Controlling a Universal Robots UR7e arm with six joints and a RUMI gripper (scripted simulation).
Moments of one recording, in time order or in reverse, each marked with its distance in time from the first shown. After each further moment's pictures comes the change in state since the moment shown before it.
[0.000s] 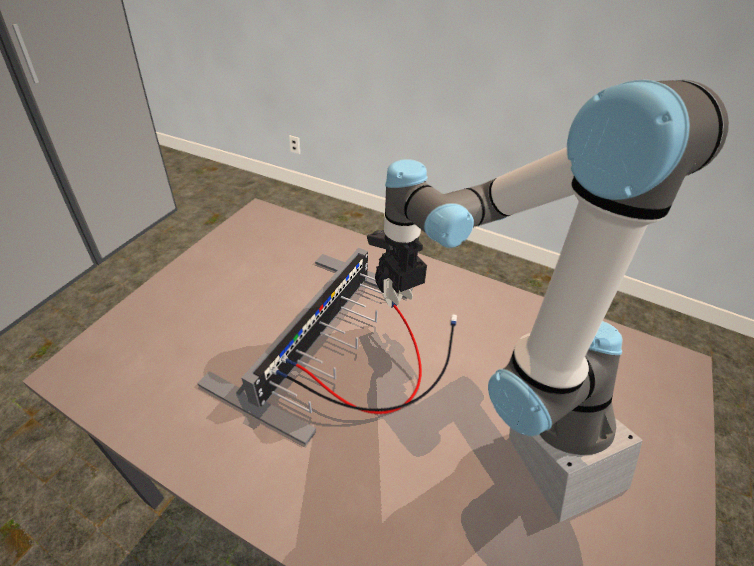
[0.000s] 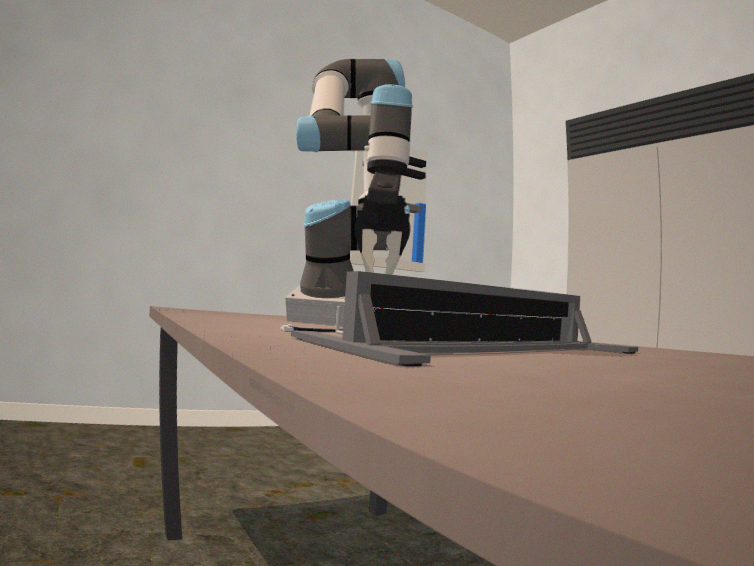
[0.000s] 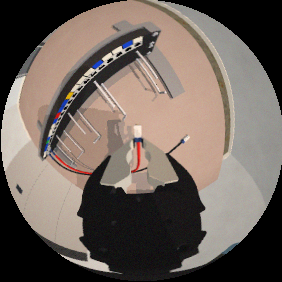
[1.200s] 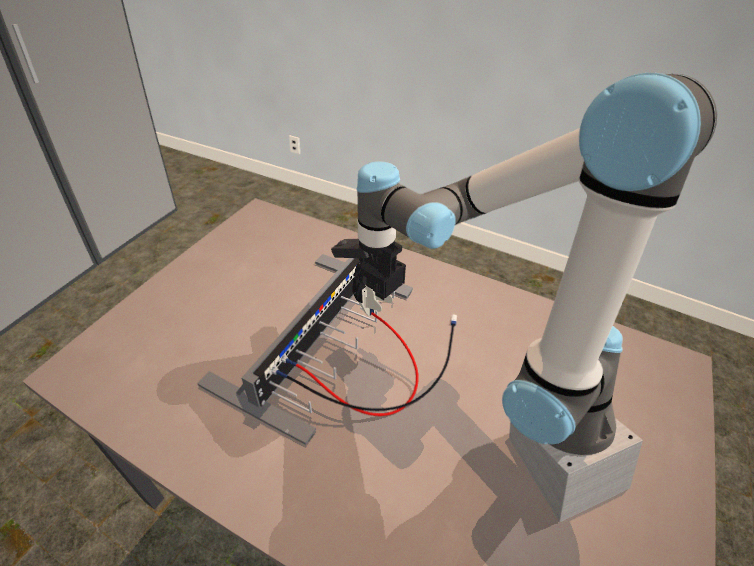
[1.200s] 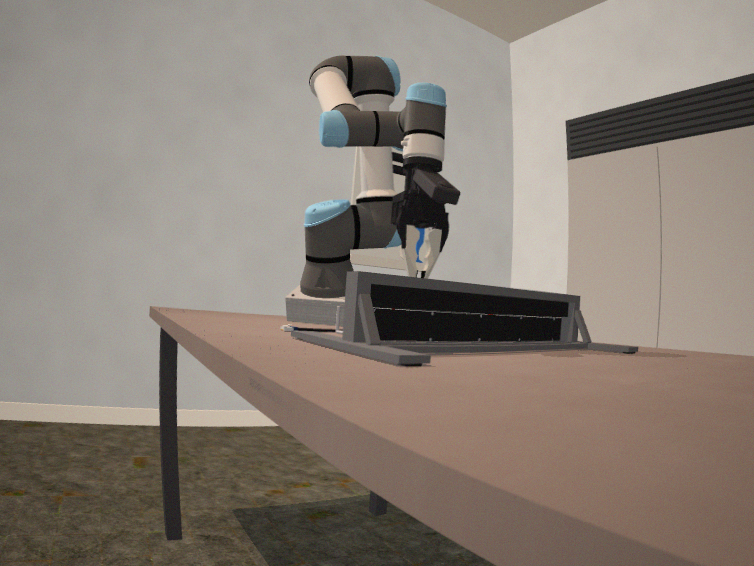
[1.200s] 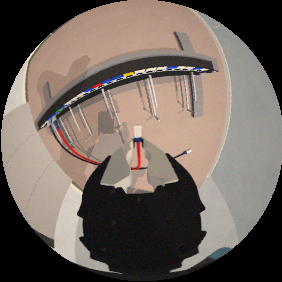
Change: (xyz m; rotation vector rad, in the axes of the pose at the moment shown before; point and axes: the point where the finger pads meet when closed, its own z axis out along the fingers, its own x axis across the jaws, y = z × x) arm -0.067 0.007 -0.012 -0.006 0.005 -0.345
